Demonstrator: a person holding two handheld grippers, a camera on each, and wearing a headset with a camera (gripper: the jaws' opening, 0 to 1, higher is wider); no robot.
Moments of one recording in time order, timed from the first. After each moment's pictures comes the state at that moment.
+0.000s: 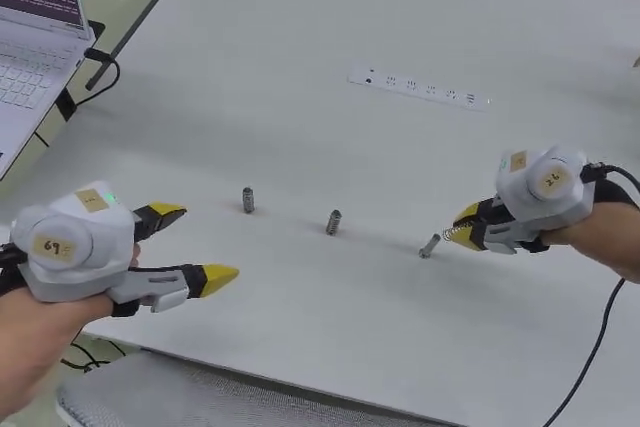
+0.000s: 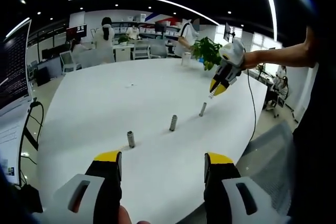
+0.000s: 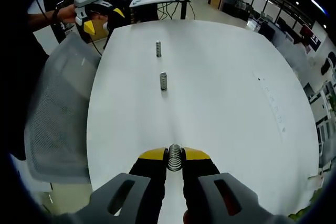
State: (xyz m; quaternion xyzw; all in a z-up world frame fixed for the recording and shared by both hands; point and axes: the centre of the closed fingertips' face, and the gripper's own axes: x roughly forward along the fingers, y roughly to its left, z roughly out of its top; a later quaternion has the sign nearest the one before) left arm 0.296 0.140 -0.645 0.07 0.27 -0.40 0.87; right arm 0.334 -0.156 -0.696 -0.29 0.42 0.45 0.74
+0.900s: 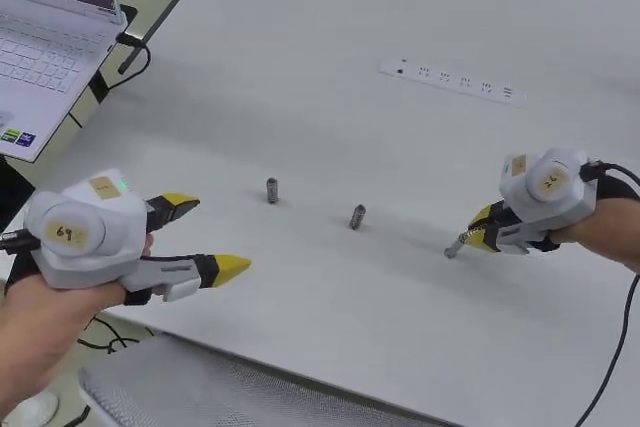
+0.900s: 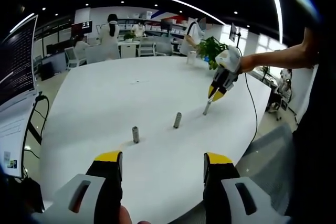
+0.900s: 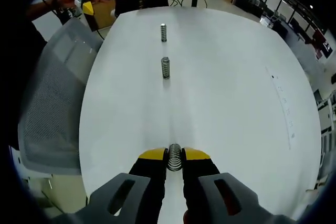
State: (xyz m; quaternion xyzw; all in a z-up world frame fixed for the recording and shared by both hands) left arm 0.295 0.152 -0.646 0.06 0.29 -0.38 0.88; right arm 0.337 -0.148 -0.726 -0.32 0.44 0.48 0.69
